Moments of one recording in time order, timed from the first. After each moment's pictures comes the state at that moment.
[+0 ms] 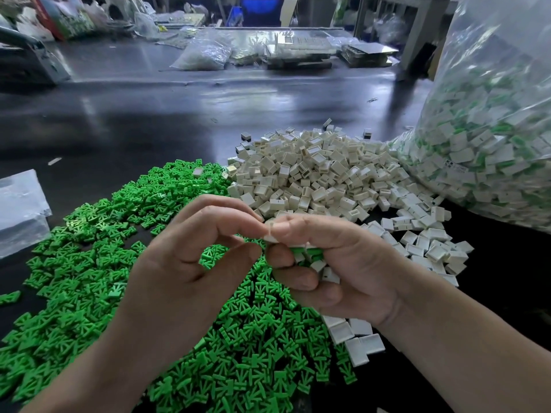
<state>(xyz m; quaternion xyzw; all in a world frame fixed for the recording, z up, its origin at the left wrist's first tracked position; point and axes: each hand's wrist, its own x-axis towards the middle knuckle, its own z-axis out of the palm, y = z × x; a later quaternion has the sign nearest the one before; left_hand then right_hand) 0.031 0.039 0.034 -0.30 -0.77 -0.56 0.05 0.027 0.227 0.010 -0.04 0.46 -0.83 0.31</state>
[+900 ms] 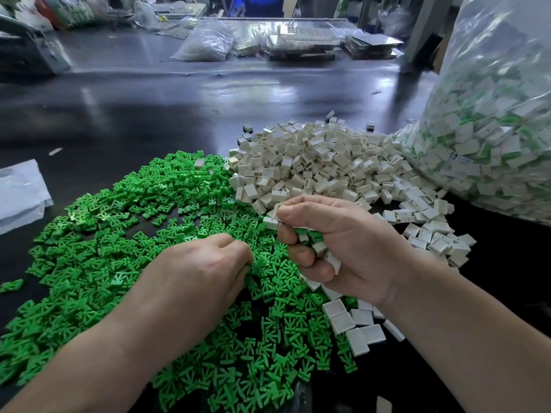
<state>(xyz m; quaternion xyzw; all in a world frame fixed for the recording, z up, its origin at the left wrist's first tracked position) 0.007 0.026 -0.009 -0.35 -0.93 -0.08 0.07 0.024 0.227 0.004 0.04 0.57 -0.81 0.16</state>
